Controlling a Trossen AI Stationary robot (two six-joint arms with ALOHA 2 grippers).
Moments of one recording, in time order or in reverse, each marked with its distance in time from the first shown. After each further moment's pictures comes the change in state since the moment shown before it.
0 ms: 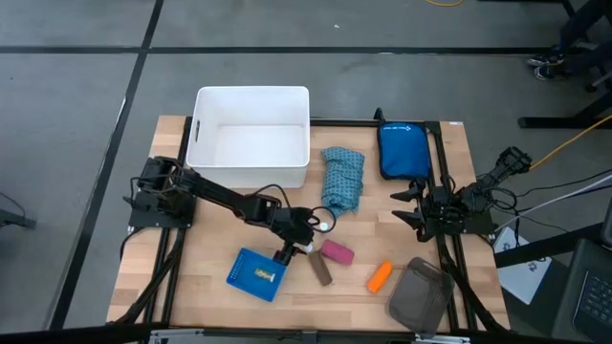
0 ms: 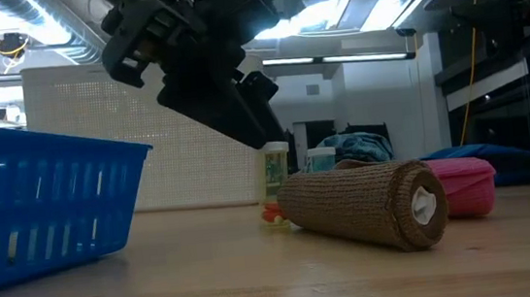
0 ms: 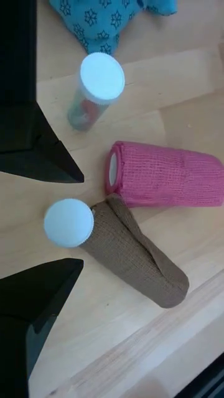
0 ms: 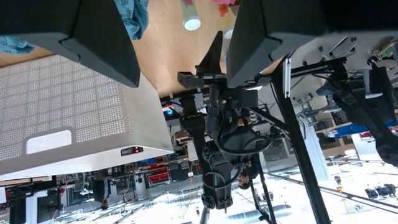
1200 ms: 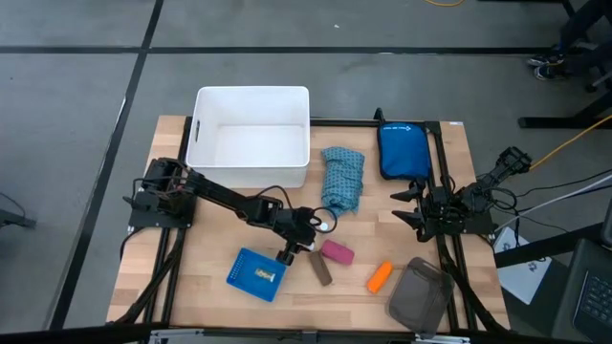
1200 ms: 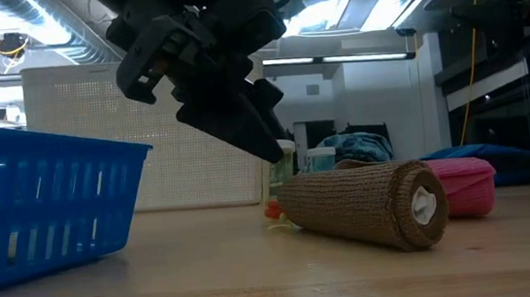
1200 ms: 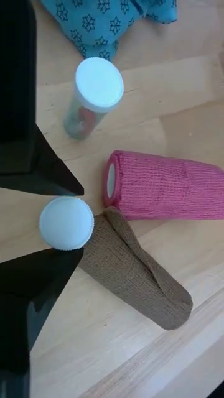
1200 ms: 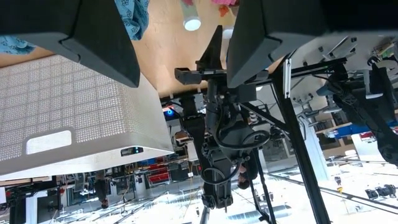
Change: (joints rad) left arm 0.002 0.030 0.000 0.043 -0.033 0.007; right arm 0.000 0.000 0.000 -0.002 0.000 0.000
